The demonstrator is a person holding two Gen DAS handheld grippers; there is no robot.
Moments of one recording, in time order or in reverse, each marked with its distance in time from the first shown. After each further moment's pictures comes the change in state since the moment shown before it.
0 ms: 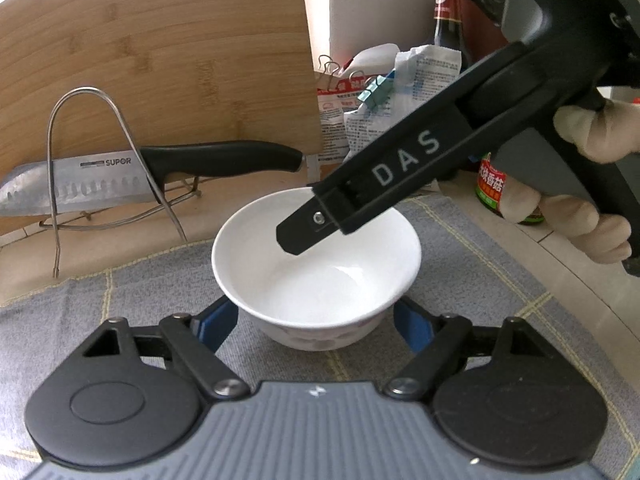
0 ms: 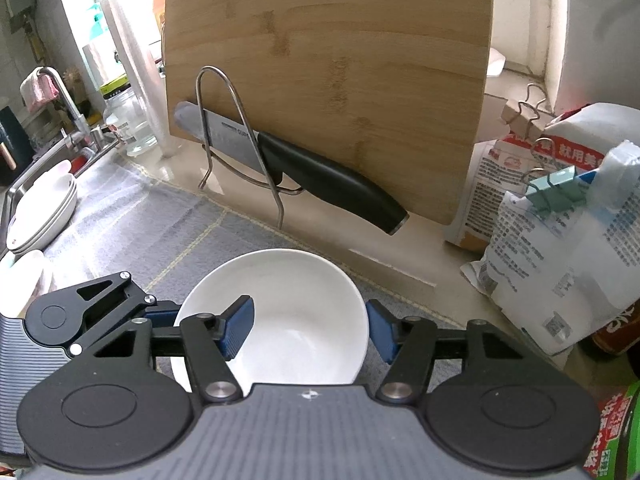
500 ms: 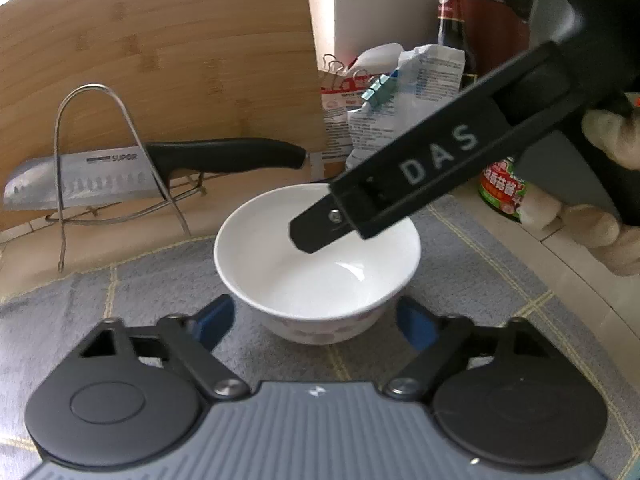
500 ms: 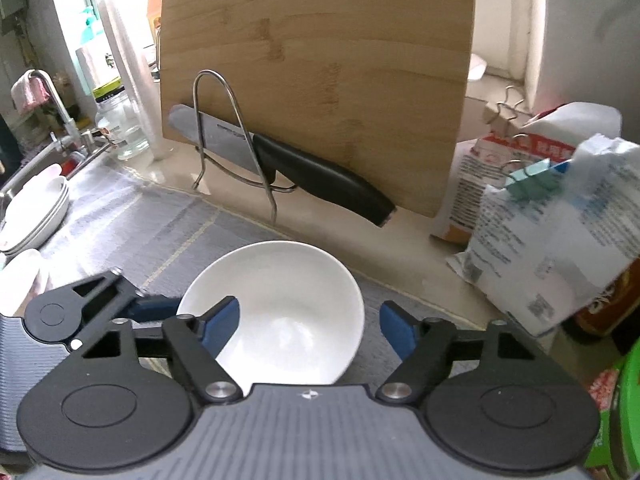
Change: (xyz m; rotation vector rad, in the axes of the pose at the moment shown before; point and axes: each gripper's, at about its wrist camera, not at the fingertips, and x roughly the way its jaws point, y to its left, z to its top) left arm -0.003 -0.002 0.002 -0.009 0.019 0.015; right arm -0.009 0.004 -0.007 0.012 -0.021 -0.033
